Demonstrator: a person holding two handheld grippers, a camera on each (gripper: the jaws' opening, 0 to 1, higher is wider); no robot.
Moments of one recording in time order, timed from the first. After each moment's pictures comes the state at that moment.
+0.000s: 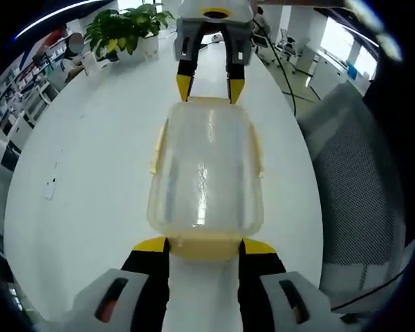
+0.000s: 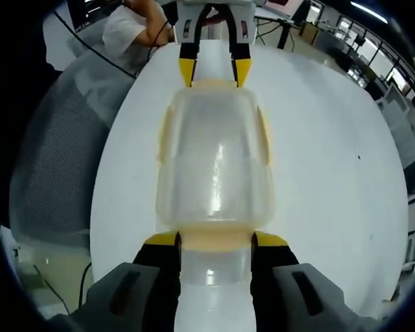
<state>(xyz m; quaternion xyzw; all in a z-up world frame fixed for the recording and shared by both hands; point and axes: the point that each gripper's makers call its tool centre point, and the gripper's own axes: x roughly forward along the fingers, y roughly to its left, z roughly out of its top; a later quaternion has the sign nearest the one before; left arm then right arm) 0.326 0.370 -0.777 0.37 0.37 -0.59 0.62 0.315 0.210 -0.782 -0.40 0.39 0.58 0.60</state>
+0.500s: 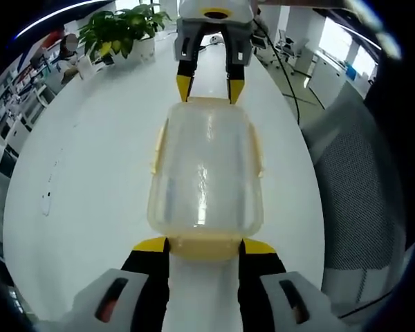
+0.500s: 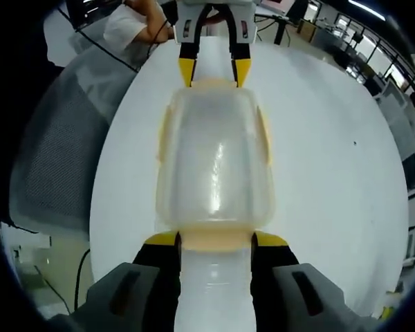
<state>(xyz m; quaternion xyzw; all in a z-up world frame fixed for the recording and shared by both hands) 0.327 0.338 -0.780 0.36 0.37 -0.59 0.62 0.316 0.177 -0.785 -0.40 0.40 0.57 0.60</state>
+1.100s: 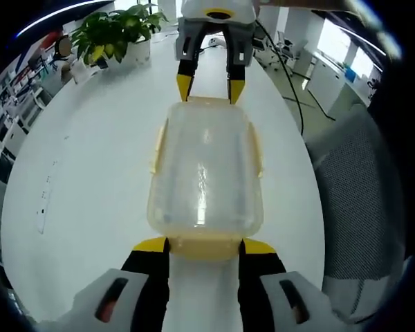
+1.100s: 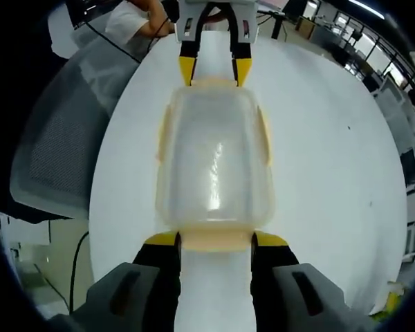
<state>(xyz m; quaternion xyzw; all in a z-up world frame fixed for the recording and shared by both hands) 0.325 0.295 -0.783 0.36 0.37 -0.60 0.61 0.313 0.136 -0.785 -0.40 0.40 0.56 0.60</state>
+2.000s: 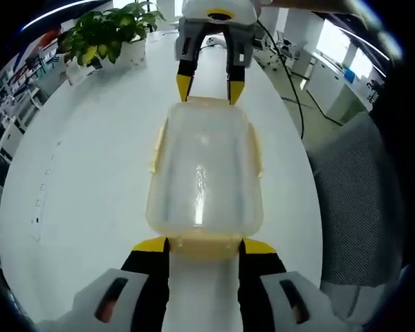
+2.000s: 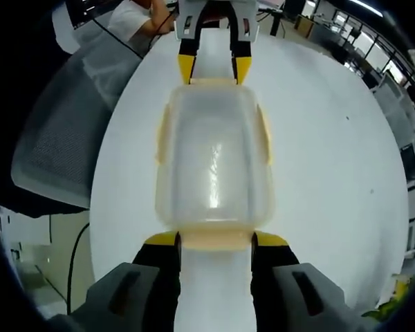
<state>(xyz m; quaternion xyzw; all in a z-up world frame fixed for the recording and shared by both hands) 0.320 0.276 -0.787 0.35 0.38 -0.60 0.61 0.308 0.116 -0.791 -0.40 0.41 0.56 0.60</state>
